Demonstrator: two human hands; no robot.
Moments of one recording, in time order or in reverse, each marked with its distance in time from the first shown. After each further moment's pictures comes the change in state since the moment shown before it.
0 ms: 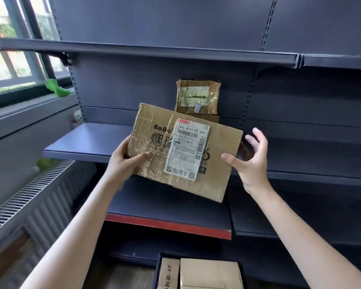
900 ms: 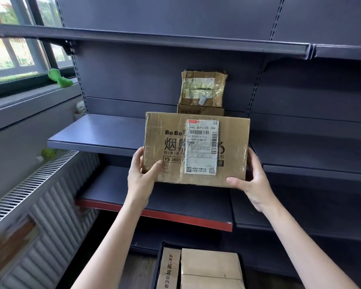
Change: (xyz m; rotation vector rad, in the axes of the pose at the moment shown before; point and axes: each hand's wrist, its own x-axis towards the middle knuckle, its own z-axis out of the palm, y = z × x) left_hand -0.040 -0.047 0.041 -0.143 0.249 -0.031; right_hand -0.039 0.026 -0.019 -0.017 -0.278 0.180
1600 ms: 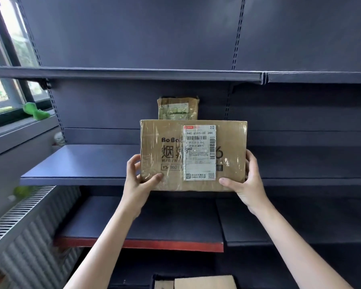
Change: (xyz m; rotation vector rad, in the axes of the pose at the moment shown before) left_hand 0.016 0.039 0.042 0.034 -0.245 0.143; right_hand 0.013 -0.038 -0.030 -0.012 0.192 -0.134
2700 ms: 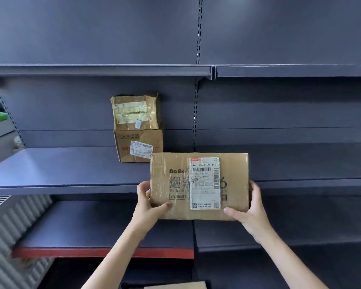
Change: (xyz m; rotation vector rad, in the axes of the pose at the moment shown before) left_hand -0.011 -0.077 0.163 0.140 -0.175 -0.269; right_hand -0.005 0.096 -0.168 -0.088 0.000 0.200
